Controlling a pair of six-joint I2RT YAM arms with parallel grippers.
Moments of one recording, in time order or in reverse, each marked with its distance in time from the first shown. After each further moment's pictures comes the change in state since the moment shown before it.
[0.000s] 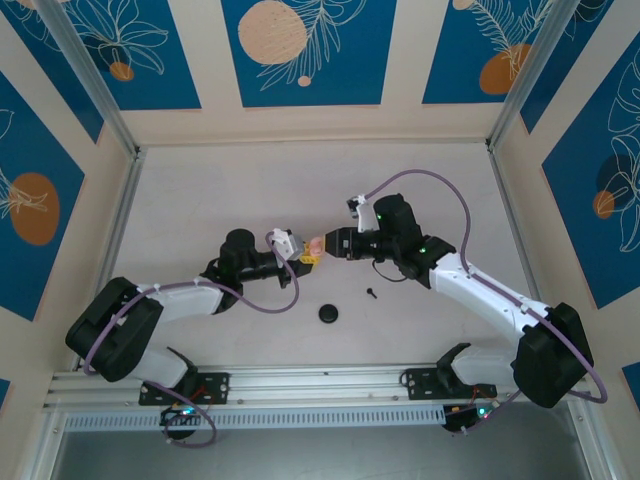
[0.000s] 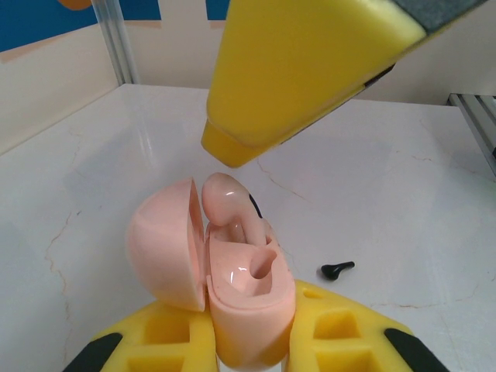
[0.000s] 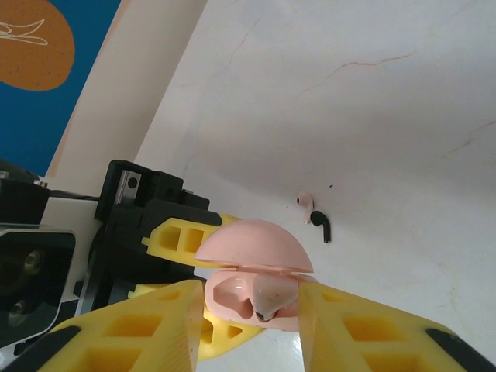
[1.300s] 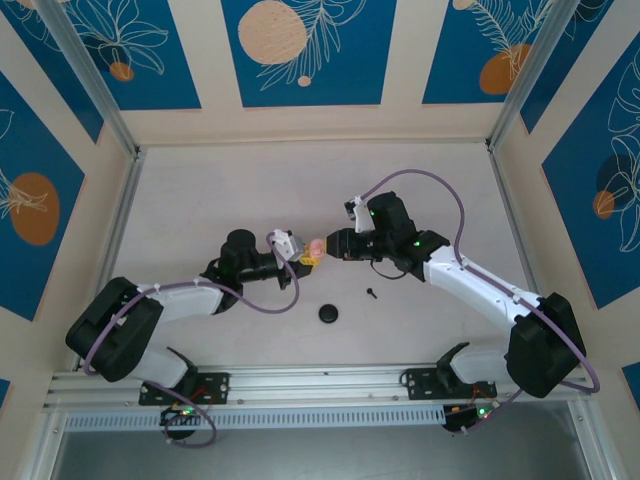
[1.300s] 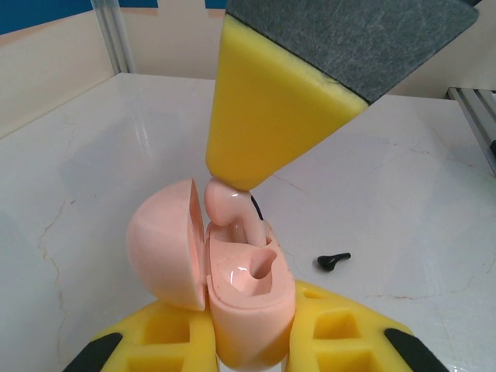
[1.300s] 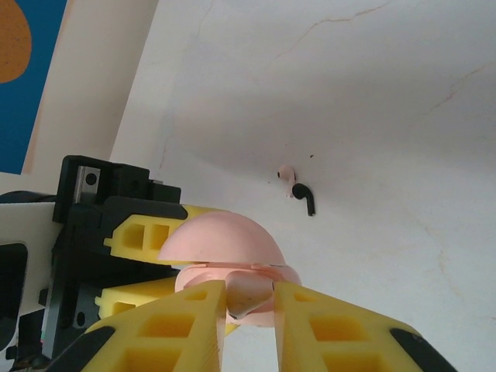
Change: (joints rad) left arm 0.000 0.000 -0.001 -0.024 0.000 0.000; right arm 0.002 0.061 0.048 -0.111 0.004 0.028
